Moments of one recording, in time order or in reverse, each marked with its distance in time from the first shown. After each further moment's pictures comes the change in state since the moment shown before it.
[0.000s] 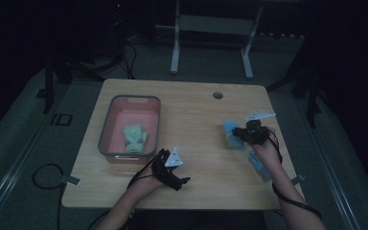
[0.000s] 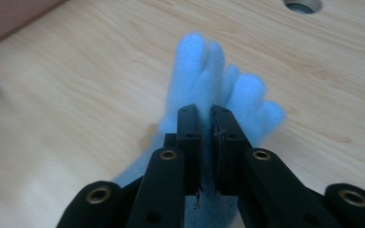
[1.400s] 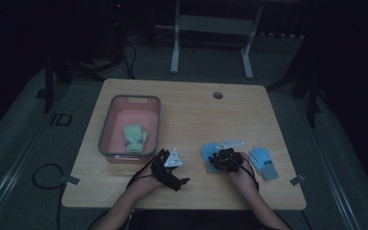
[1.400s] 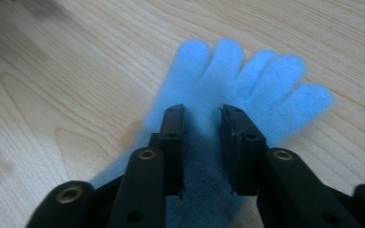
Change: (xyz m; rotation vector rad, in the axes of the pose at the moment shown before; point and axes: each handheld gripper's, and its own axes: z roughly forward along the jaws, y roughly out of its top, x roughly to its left) left arm 0.001 -0.002 0.000 0.004 -0.013 0.010; right arm 0.097 -0.049 0.042 0.090 0.009 -0.051
